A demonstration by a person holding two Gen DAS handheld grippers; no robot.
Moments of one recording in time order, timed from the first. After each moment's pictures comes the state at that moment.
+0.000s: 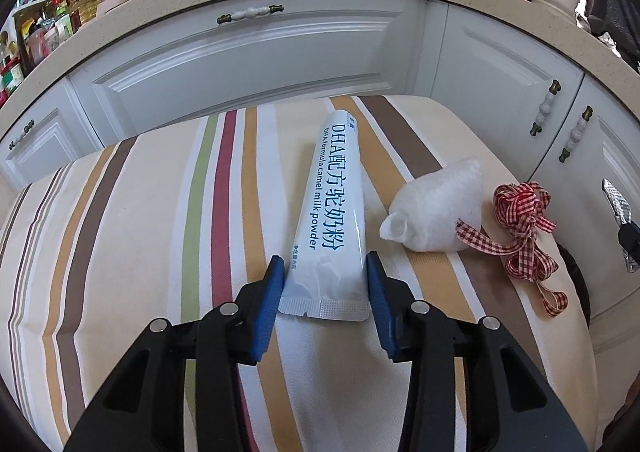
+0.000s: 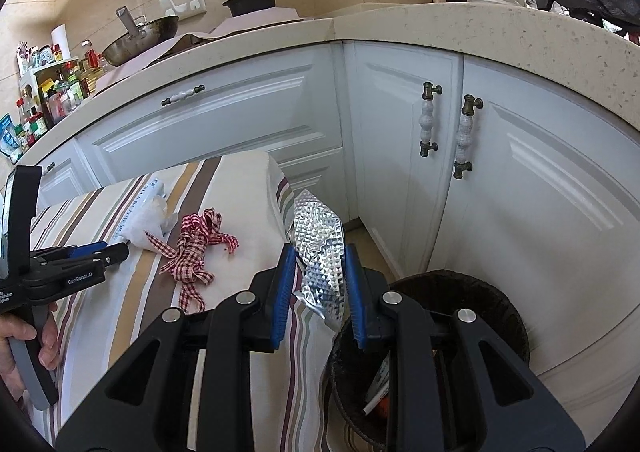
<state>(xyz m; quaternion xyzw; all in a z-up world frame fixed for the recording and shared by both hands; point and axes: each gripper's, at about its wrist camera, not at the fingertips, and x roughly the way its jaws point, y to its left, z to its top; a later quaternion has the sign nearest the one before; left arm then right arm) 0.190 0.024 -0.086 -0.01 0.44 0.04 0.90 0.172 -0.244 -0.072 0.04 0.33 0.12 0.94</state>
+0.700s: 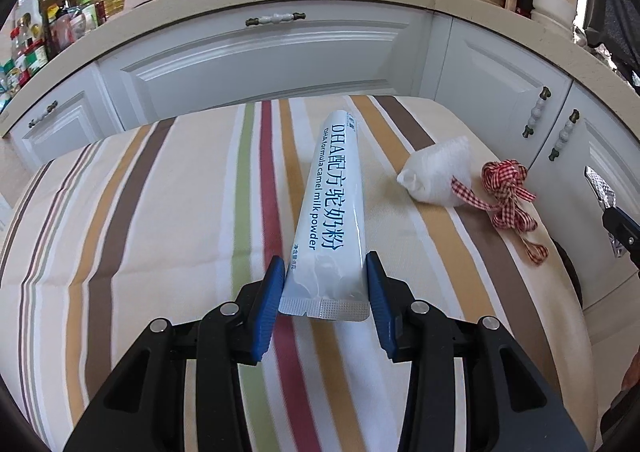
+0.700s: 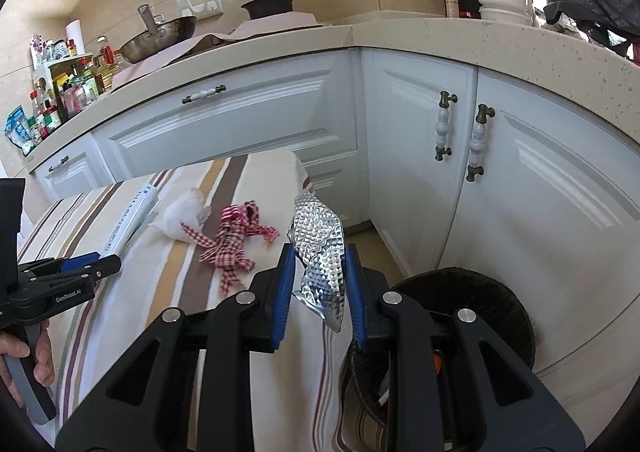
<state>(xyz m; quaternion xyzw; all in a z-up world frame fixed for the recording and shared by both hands) 0.134 0.036 -0.071 -0.02 0.42 0.05 0.91 0.139 -0.224 -0.061 0.03 0.31 0.14 0.94</state>
